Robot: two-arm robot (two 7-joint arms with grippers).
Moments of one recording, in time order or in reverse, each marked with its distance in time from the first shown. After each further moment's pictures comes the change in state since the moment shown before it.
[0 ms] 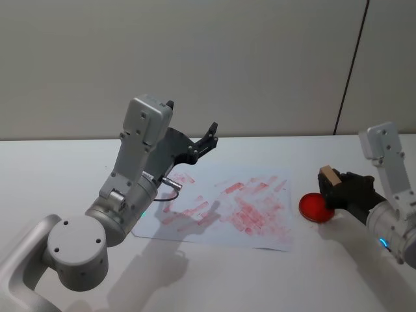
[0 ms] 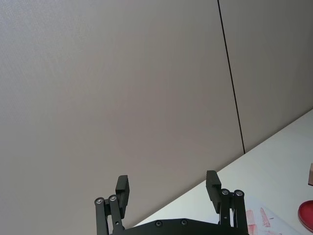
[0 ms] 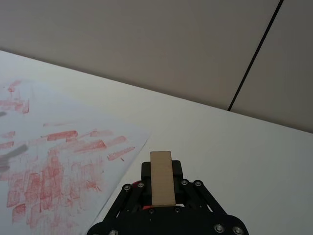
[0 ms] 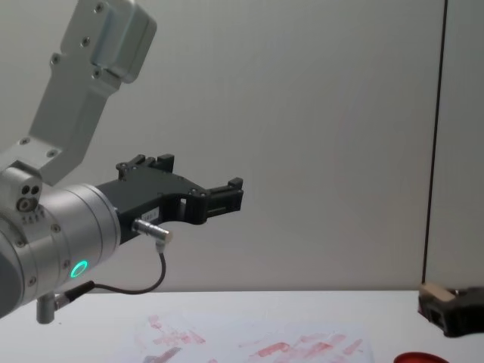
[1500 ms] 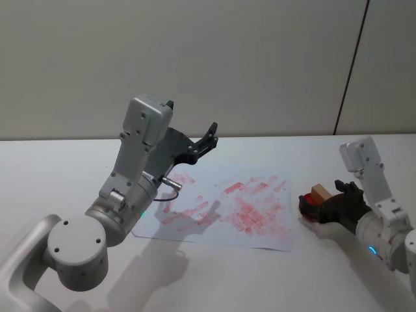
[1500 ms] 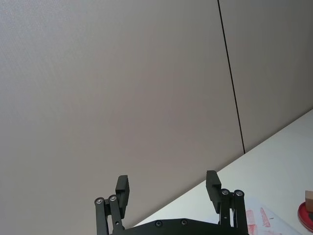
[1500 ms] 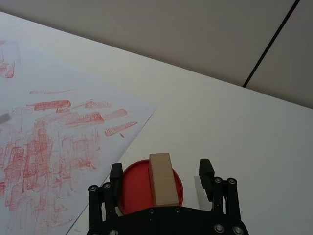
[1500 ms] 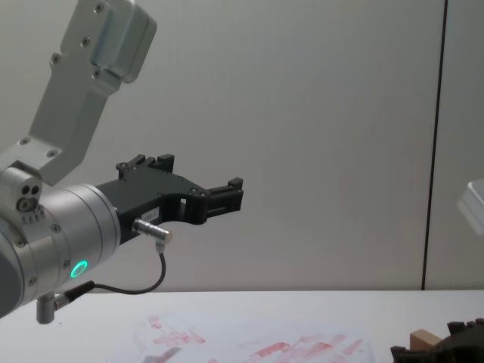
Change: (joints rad) left arm 0.000 0.000 0.000 0.000 0.000 0.000 0.000; right arm 0.046 -0.028 -0.023 0.125 -0.074 0.014 0.034
